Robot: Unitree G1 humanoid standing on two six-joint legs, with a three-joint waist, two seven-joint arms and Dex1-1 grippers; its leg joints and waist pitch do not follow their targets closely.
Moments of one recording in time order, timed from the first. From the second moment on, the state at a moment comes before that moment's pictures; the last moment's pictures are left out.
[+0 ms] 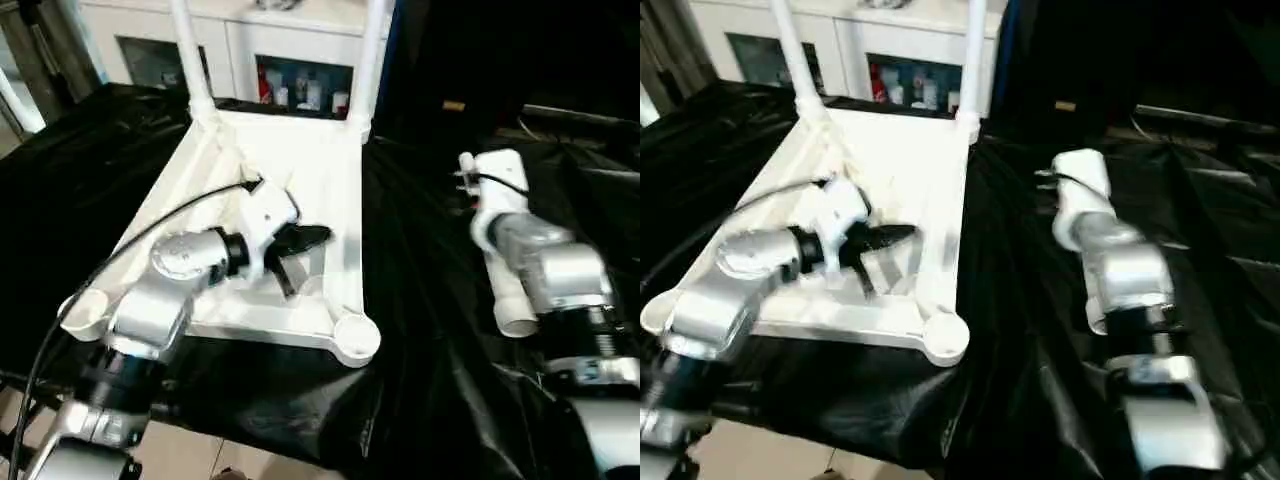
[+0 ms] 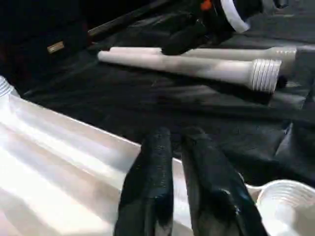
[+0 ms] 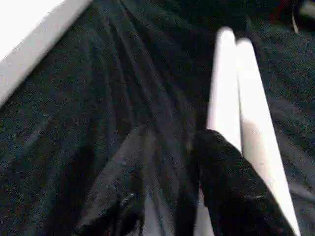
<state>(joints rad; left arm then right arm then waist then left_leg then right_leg) -0.48 0.36 -0.19 0.01 -0.13 0.38 -0.88 -0.70 -0.34 -0.10 0.45 0.03 0.76 0.20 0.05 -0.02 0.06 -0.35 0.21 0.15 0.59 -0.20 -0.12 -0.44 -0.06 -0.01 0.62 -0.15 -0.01</state>
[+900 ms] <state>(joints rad) -0.46 0.40 -0.22 -0.10 -0.16 0.48 -0.88 -0.75 -0.40 -0.16 0.65 0.05 0.84 0.21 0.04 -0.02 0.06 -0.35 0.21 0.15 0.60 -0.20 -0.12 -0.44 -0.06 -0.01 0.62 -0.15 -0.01</state>
